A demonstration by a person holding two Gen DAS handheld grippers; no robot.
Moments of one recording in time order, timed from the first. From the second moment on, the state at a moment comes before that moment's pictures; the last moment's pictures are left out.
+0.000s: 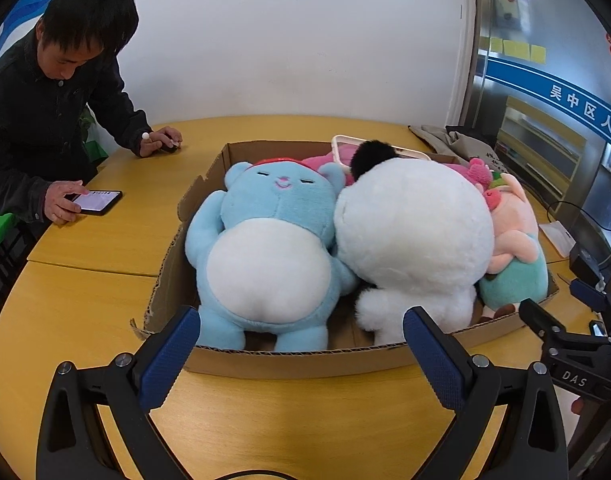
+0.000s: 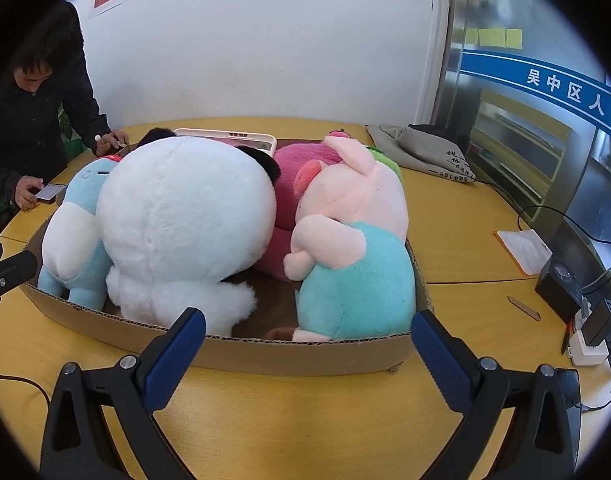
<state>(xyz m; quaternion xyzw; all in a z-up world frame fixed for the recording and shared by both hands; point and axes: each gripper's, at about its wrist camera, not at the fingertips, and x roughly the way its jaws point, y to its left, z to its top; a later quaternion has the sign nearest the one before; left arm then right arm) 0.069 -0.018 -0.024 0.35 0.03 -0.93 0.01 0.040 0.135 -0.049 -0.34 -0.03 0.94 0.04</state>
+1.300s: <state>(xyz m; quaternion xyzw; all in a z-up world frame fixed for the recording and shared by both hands) 0.077 -0.009 -0.032 0.36 0.04 -0.93 -0.01 0.047 0.124 -0.050 -0.35 -0.02 0.94 0.02</state>
